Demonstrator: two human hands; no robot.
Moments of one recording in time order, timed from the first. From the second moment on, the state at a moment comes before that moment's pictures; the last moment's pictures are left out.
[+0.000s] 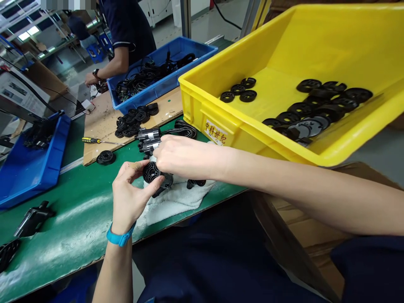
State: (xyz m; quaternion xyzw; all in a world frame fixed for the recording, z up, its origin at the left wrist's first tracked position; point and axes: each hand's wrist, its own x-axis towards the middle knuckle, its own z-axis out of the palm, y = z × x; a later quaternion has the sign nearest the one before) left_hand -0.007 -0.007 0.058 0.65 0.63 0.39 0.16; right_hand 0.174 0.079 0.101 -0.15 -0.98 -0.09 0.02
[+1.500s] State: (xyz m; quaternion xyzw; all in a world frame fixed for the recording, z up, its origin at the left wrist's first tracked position) left_hand 0.012 -0.008 -0.005 0.65 0.53 0.49 0.23; right_hand 0.180 0.080 0.096 -0.13 -0.98 -0.10 0.05
